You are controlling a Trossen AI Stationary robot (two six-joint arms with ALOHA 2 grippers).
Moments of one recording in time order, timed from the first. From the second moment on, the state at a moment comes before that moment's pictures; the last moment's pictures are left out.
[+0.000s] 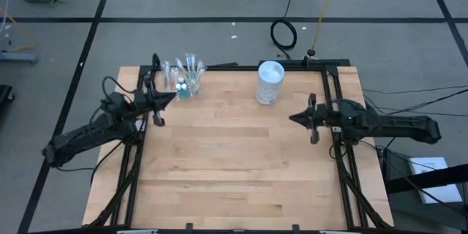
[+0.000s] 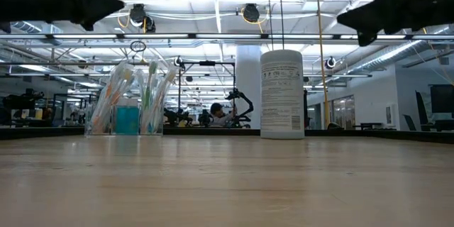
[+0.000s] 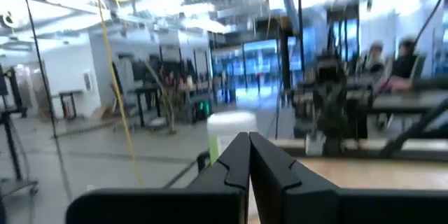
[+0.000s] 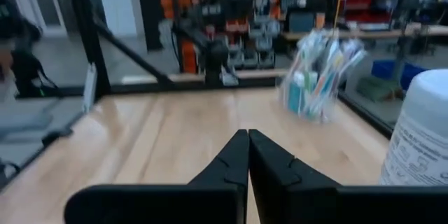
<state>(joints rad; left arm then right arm) 0.49 0.20 0.18 0.26 0.20 0.09 -0.12 0.35 0.23 0.10 -0.08 0.03</state>
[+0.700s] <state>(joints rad) 0.49 0.17 0.01 0.41 0.30 -0.01 -0.12 0.04 0.02 0.16 -0.13 0.09</state>
